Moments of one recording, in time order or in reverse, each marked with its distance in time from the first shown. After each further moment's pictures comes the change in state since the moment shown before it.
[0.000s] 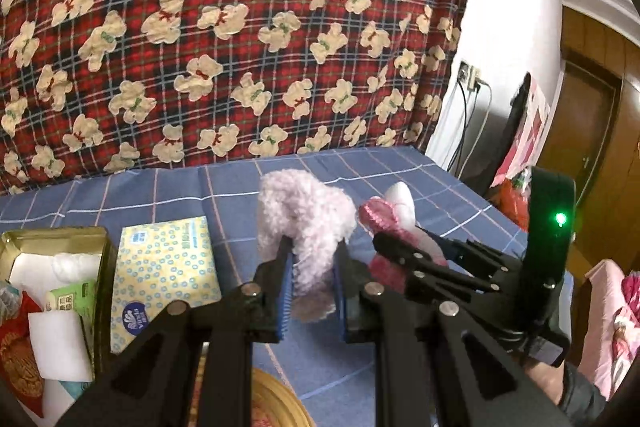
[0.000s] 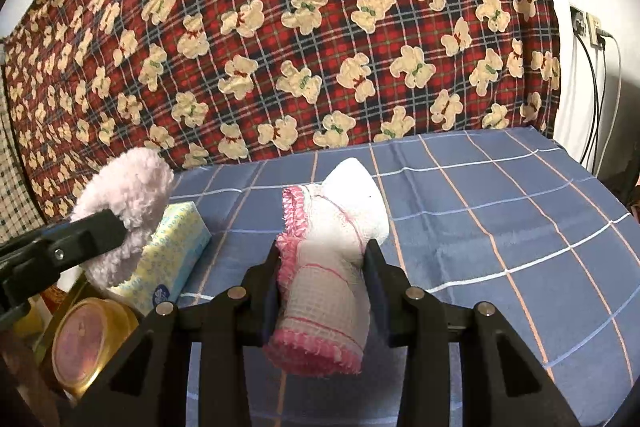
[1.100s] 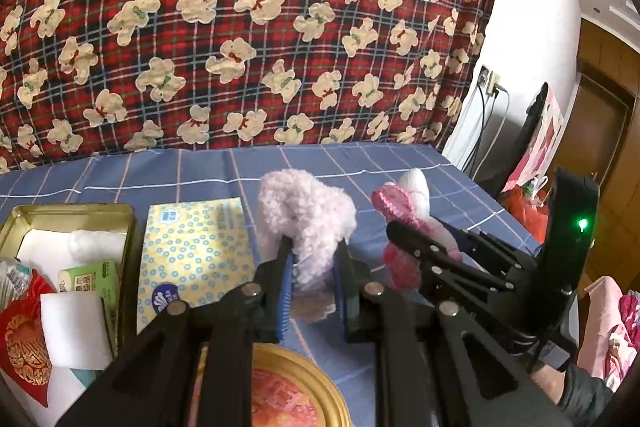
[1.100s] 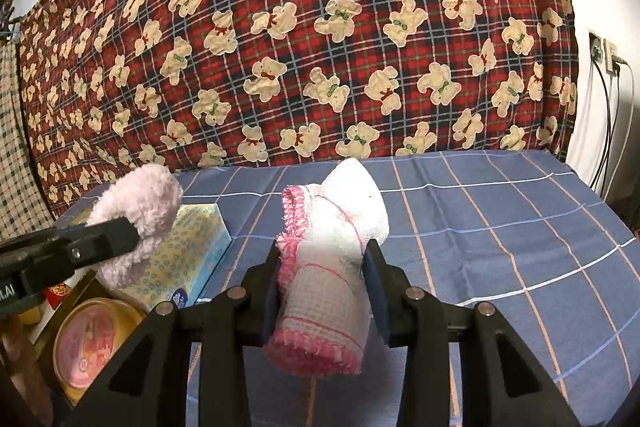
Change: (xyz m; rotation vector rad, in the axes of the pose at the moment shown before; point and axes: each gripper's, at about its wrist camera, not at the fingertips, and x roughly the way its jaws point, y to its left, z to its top) left arm -0.003 0.027 -0.007 -0.051 0.034 0.039; right arm 0.004 0.026 0.001 -0.071 -0.021 0.013
